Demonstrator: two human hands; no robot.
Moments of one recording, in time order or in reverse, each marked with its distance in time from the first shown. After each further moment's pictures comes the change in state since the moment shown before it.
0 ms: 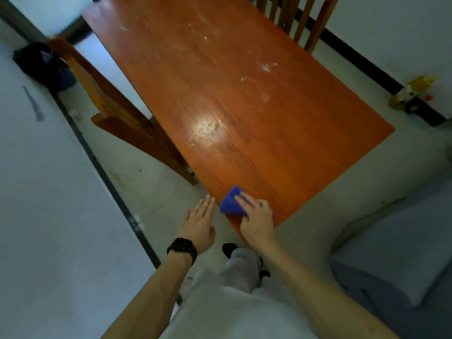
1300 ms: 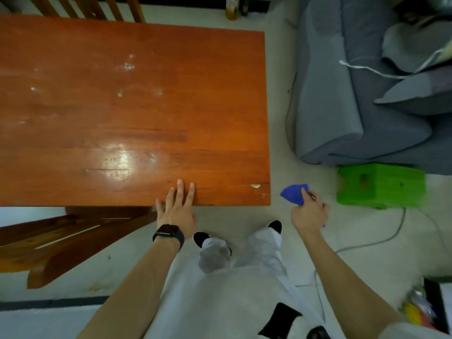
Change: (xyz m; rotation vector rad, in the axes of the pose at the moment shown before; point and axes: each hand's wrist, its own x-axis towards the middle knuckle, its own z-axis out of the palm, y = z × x) left_hand 0.122 -0.049 -0.110 0.648 -0.215 0.526; right_hand -0.104 -0.037 0.041 0.037 0.470 1.437
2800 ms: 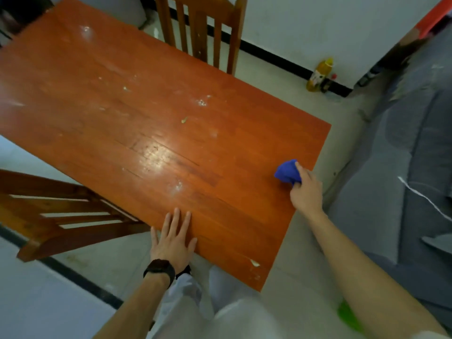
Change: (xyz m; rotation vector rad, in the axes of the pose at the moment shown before) left_hand 0.014 0.017 -0.002 -0.413 0.161 -0.351; right_hand 0.210 -0.221 -0.061 0.070 -0.119 -0.737
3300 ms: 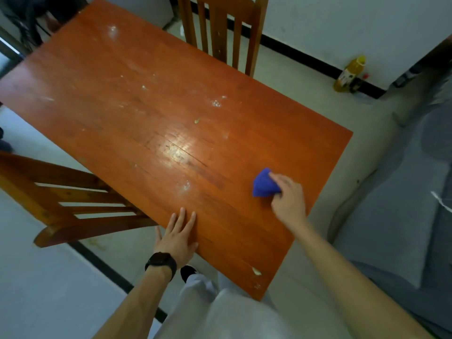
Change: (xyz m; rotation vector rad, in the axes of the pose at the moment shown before) left_hand -0.001 0.015 -0.021 -0.031 -0.151 -0.094; right_hand -0.008 -0.039 0.031 0.153 -0.104 -0.233
